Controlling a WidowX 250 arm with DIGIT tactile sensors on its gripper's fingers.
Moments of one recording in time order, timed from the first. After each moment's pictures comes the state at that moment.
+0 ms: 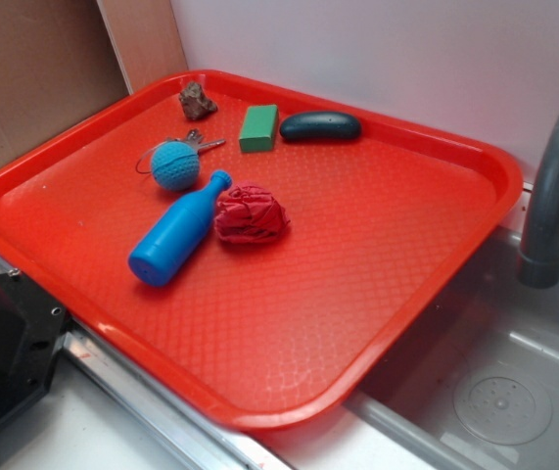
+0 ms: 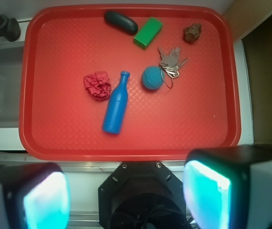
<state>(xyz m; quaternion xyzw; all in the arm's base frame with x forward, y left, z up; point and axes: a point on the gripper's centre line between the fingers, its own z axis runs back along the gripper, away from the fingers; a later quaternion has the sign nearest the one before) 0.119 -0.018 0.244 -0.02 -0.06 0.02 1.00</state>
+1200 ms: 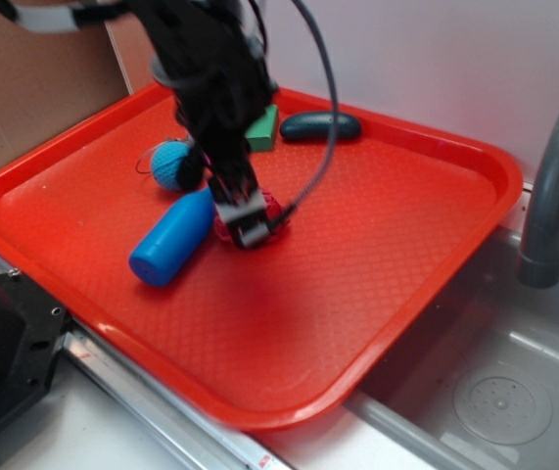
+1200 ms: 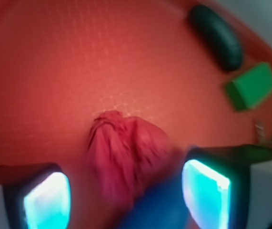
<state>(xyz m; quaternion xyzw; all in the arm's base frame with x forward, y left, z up) 0.217 -0.070 0.035 0.09 -0.07 -0.23 0.97</state>
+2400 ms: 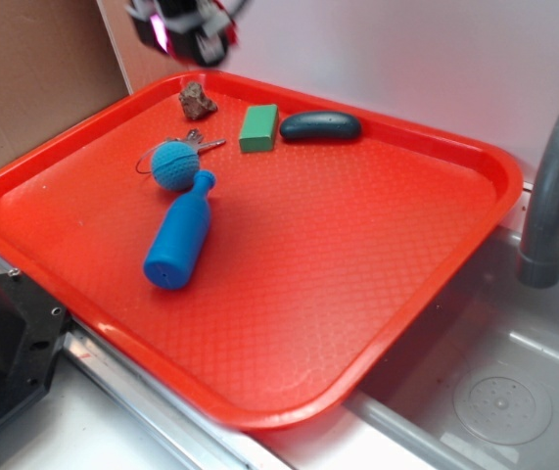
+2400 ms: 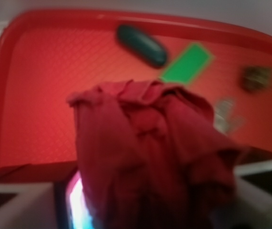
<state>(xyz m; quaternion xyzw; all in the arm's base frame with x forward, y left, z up) 0.228 -0.004 0.167 -0.05 -0.06 0.00 1.00</state>
